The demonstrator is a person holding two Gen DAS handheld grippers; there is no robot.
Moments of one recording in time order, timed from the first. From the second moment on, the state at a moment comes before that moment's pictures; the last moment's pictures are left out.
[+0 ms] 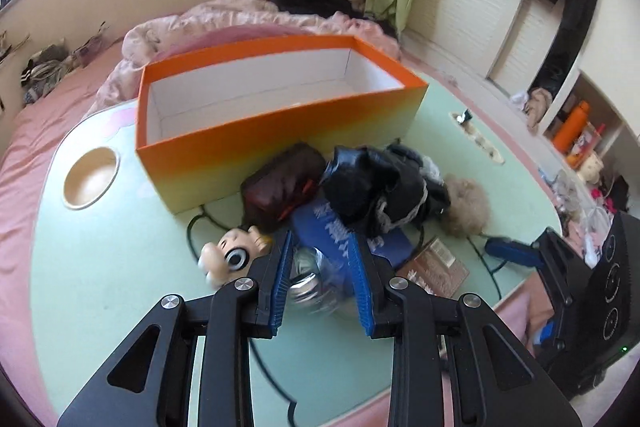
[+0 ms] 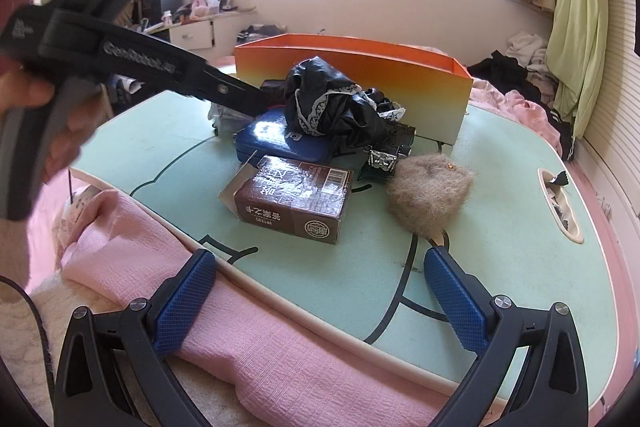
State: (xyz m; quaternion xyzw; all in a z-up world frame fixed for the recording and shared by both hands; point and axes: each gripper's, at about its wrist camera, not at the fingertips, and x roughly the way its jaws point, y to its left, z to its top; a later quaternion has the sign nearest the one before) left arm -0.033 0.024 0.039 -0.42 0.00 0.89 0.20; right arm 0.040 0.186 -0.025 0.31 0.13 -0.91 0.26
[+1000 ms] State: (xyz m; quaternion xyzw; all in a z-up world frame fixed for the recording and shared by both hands) left arm 0.037 -0.013 -0.005 -0.30 0.01 0.95 0.11; right arm 0.041 0.186 -0.025 0.31 0.13 -0.90 0.26
